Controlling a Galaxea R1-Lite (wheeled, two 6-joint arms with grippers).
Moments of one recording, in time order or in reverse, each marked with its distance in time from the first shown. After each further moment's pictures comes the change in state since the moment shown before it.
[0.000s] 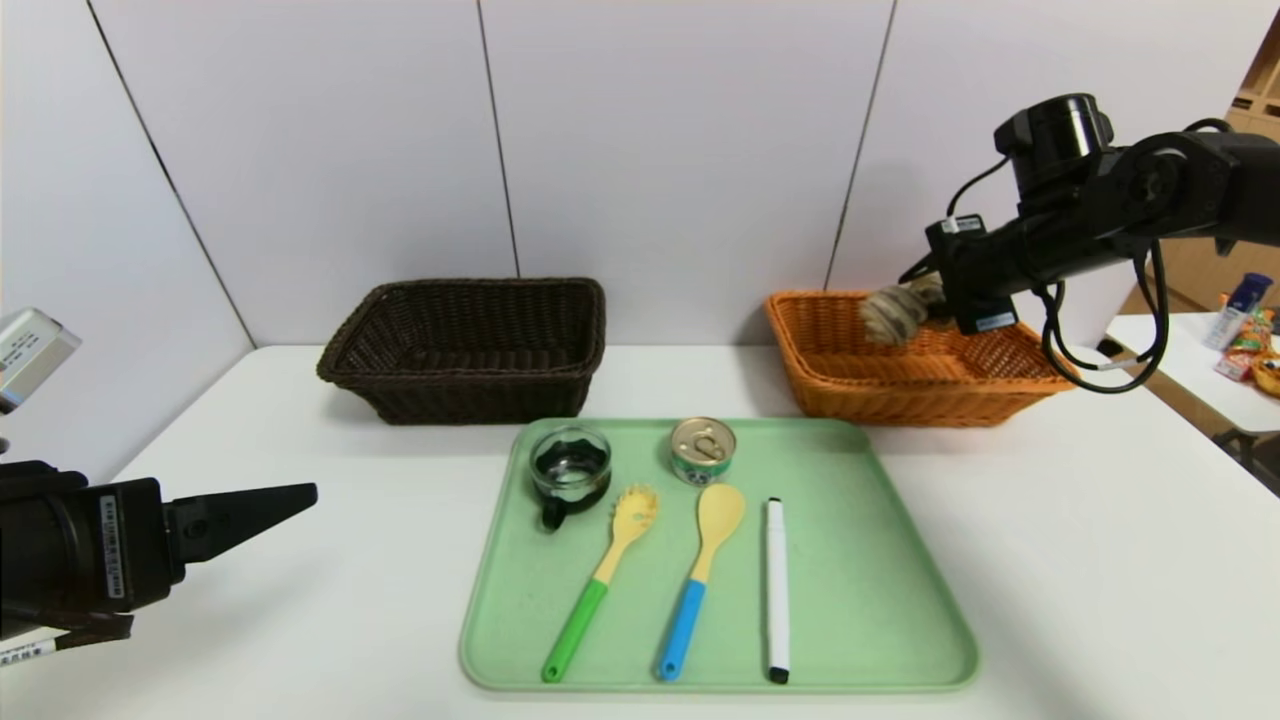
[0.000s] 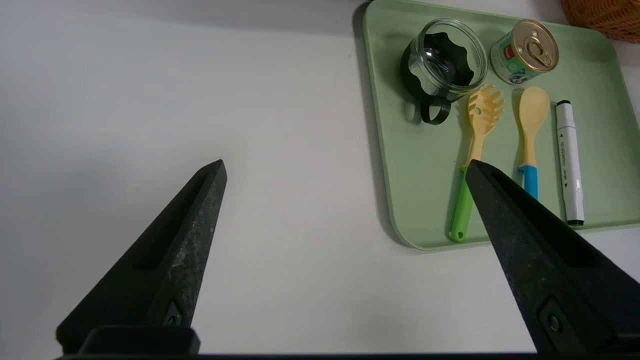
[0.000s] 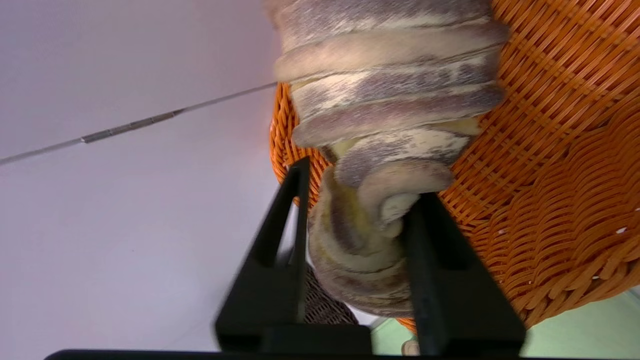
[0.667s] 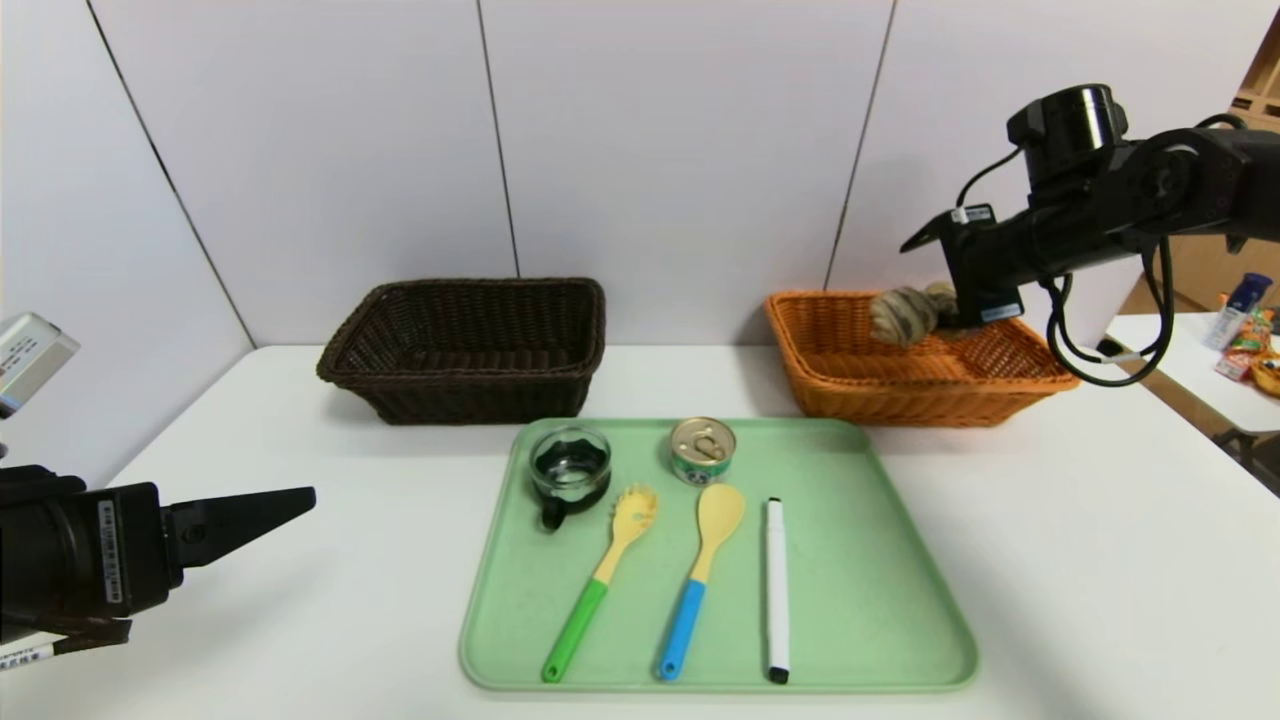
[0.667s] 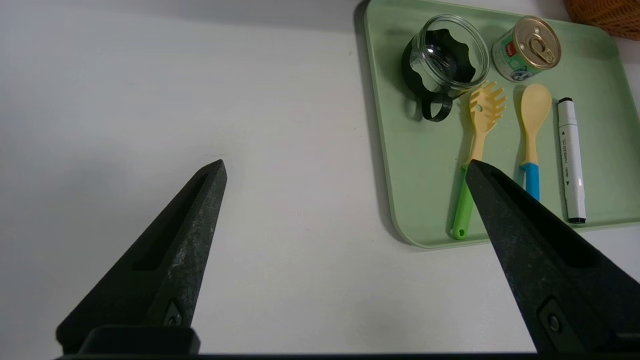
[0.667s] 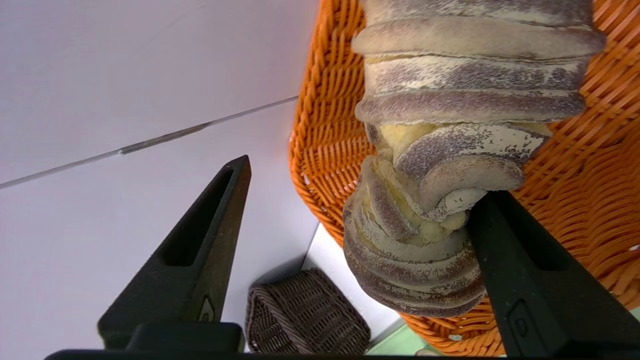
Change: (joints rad) left arm 0.000 -0.005 0.007 0.001 0.000 0.000; right arm -0.010 -0.004 -0.005 -0.034 0.000 0.007
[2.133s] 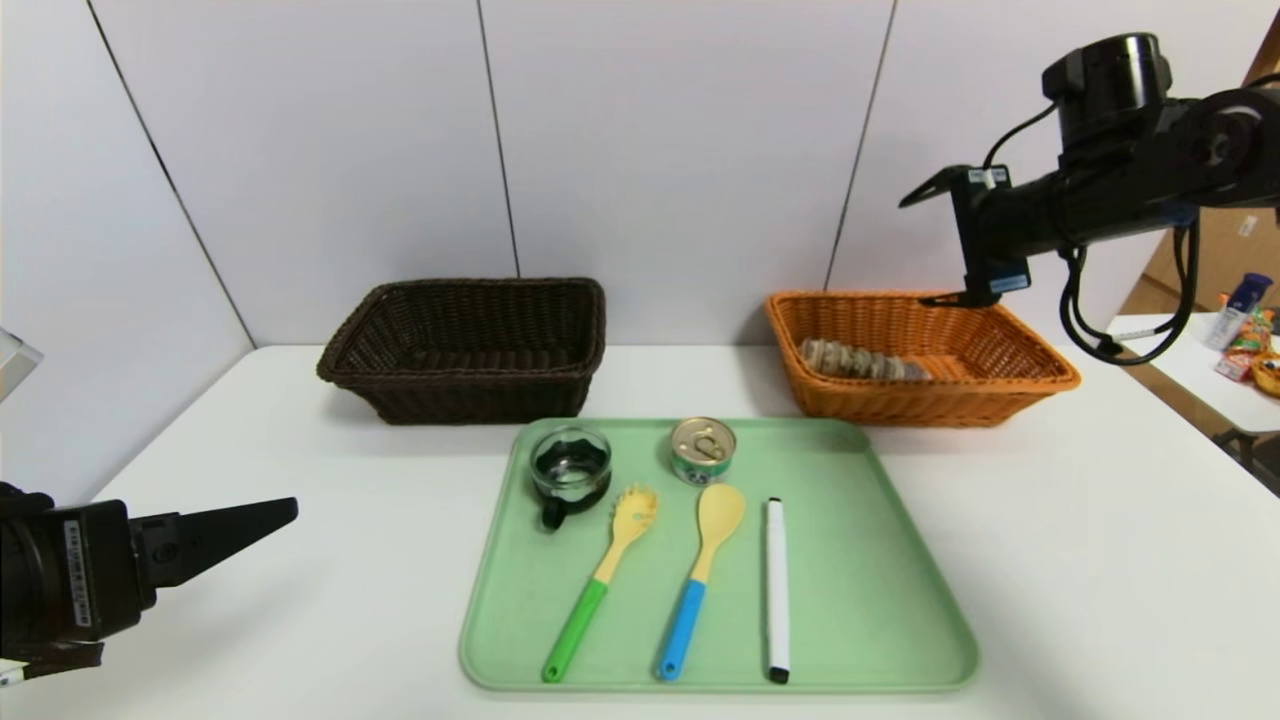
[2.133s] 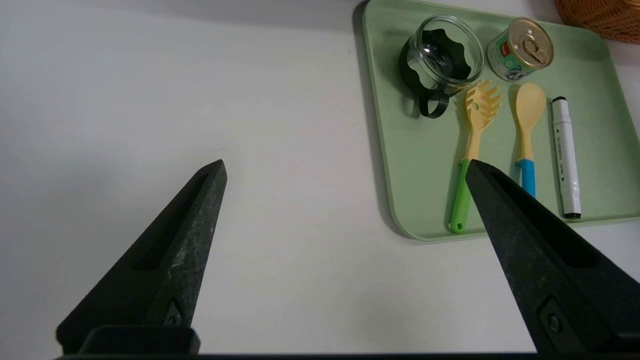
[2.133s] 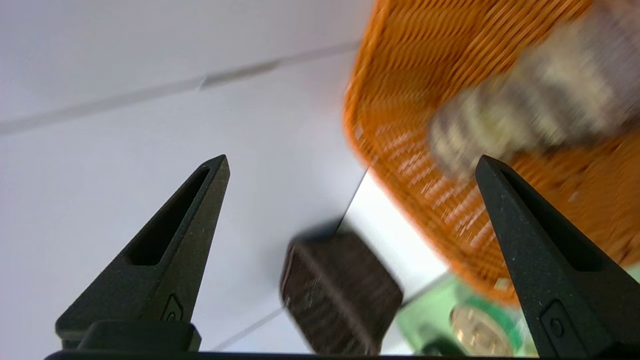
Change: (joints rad) left arm 0.000 -0.047 0.019 0.007 0.003 -0.003; right arm 0.016 -0.075 0.000 -0.018 0.093 0.030
